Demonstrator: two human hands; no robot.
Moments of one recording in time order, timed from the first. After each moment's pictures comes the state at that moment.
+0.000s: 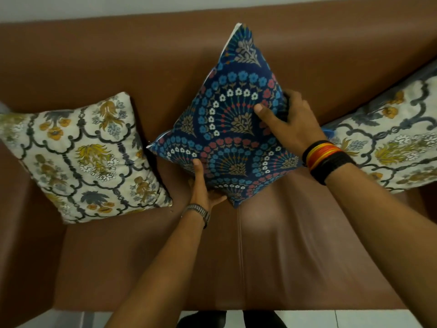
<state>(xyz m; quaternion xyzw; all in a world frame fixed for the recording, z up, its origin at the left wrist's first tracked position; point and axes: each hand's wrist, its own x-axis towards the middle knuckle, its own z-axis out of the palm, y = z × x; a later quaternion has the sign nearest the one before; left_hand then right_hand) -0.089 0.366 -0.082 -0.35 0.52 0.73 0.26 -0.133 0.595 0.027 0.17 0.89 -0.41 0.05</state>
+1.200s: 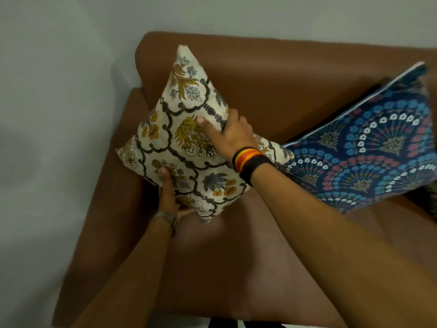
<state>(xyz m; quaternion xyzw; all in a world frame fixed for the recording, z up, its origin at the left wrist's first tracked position) -0.158 -0.004 -0.077 -0.39 0.53 0.72 0.20 -0.229 0.174 0.051 0.12 0.92 -0.35 0.10</state>
